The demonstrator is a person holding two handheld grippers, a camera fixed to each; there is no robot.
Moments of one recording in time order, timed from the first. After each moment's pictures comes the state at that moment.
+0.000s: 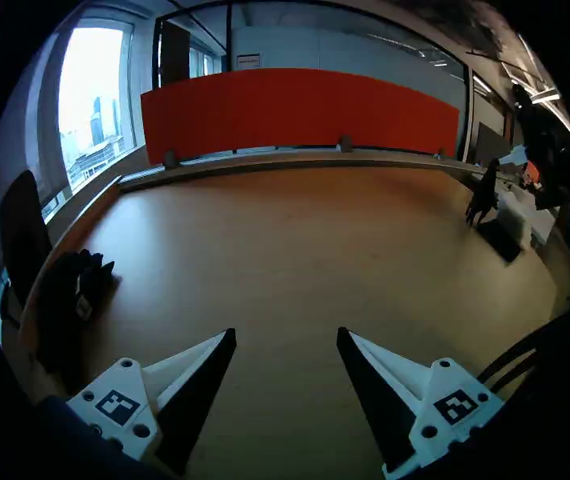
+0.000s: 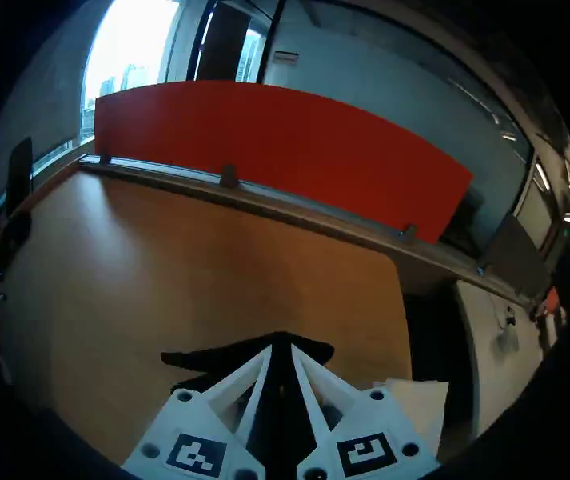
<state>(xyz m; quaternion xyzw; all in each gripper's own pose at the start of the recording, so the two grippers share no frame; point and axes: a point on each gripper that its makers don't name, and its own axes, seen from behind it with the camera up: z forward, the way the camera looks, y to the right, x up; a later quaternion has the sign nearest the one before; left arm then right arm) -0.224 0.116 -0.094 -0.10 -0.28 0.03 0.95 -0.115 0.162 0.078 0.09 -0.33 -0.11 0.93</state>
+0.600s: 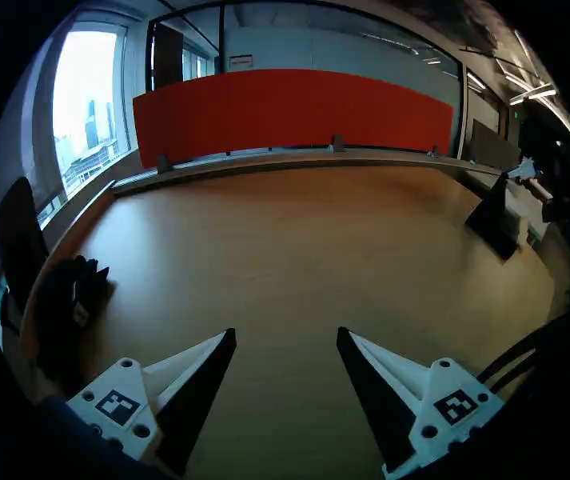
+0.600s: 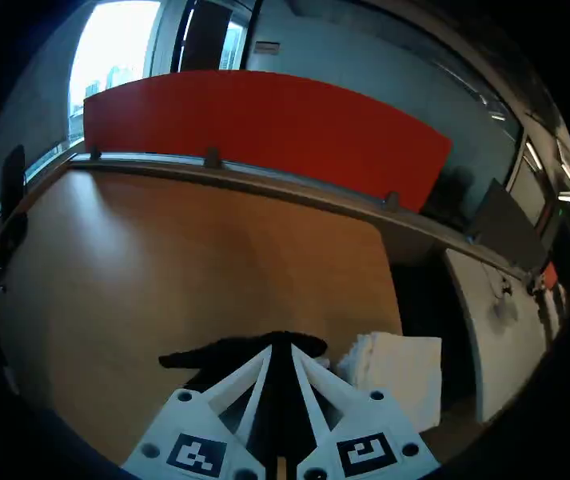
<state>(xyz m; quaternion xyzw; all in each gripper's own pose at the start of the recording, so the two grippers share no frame) -0.220 0.124 -0.094 -0.11 -0.28 0.03 0.95 -0.138 0.204 0.024 0.06 -0.36 -0.09 0.93</state>
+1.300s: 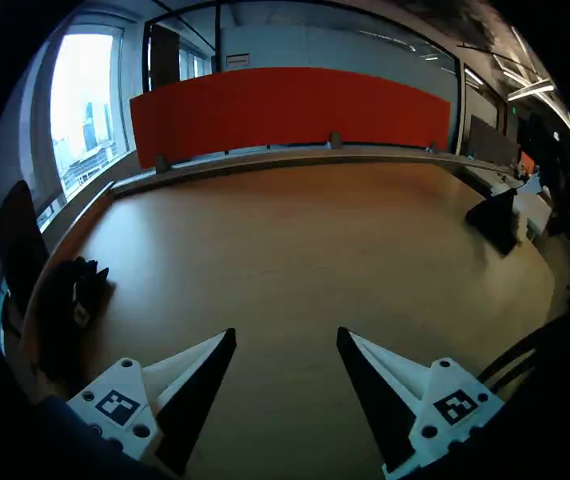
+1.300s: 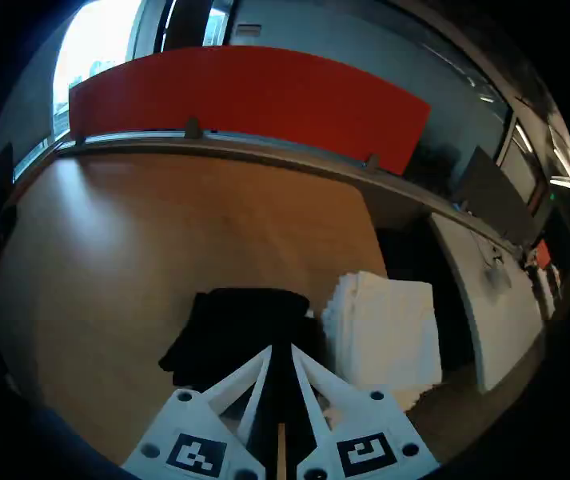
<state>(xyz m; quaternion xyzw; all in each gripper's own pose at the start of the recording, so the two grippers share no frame) -0.221 0.122 -0.097 -0.11 -0.29 0.04 0.95 -0.180 0.241 -0.023 0.02 -0.39 -0.09 0.92</state>
